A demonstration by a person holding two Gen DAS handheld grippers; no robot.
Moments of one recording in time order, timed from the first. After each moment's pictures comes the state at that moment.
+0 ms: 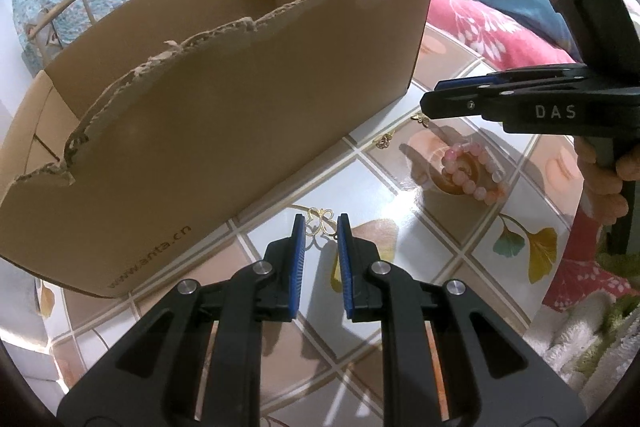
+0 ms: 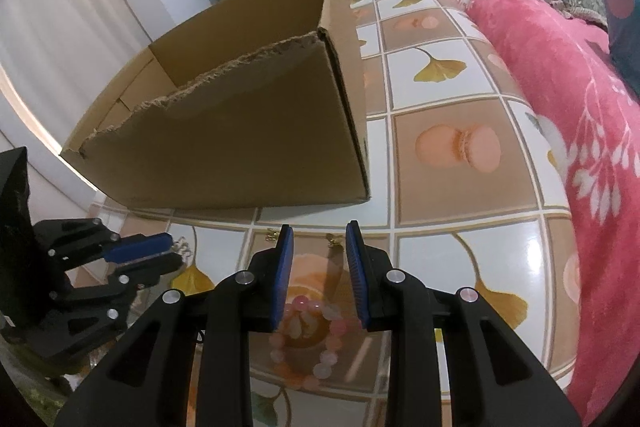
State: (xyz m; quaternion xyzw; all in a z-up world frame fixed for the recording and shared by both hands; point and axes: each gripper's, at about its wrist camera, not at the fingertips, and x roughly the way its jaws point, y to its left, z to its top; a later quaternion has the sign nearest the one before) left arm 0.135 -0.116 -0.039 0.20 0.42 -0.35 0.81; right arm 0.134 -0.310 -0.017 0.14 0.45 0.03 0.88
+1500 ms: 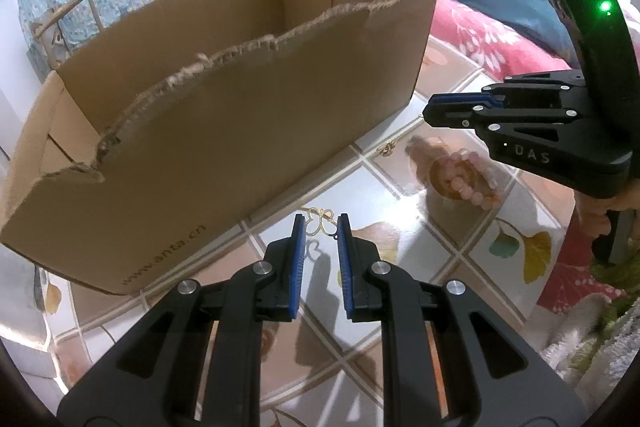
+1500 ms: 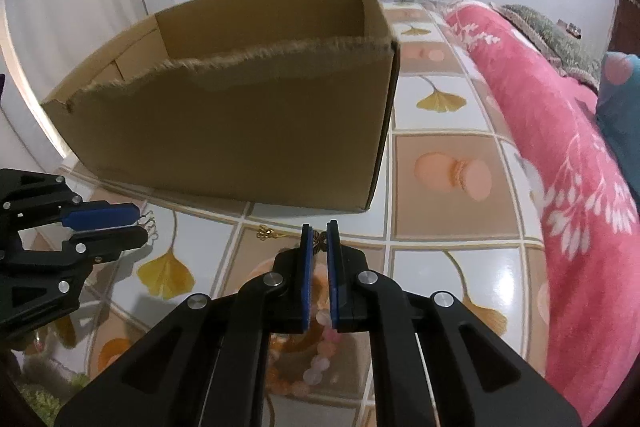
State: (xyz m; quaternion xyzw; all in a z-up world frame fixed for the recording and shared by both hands) left arm 0.129 -0.109 -0.027 0.19 0.40 -0.35 0.82; right arm 0.129 -0.282 -0.010 0.04 0.42 0.00 0.90
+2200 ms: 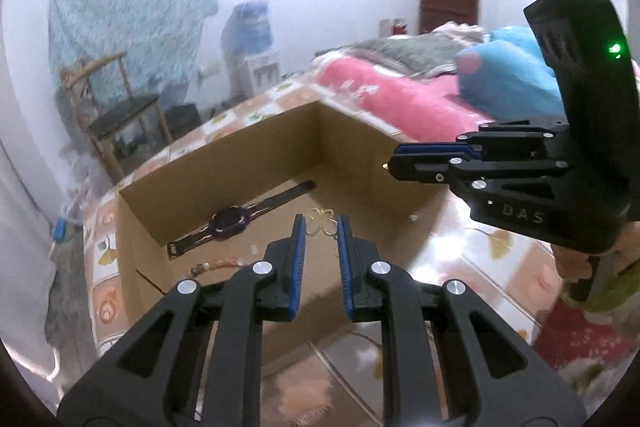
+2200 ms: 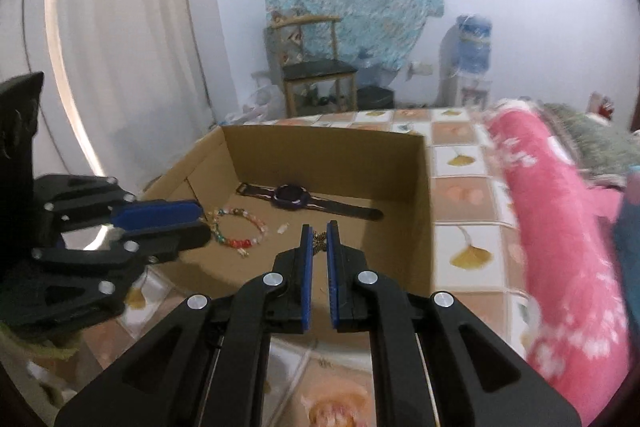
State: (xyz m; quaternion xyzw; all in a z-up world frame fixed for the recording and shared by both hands) left arm 0.171 -0.111 0.071 0.15 0.29 -0.34 0.88; right arm 0.177 -0.270 0.092 0.04 0.32 0.09 0.94
